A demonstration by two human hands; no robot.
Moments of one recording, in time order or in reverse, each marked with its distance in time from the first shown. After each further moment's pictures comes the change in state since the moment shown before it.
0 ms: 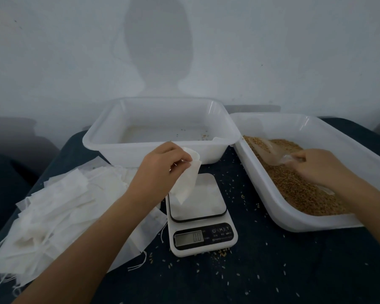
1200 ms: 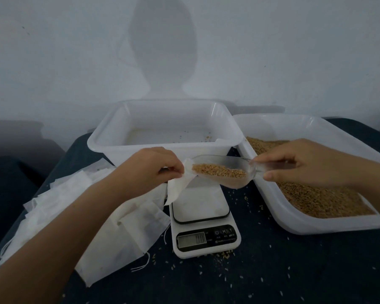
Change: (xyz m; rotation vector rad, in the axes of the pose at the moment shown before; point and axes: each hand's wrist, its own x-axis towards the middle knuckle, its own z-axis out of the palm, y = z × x) left_hand 0.009 -0.021 -0.036 0.111 -0.371 0.129; right_hand -0.056 -0.069 -0.053 0.118 -0.328 -0.735
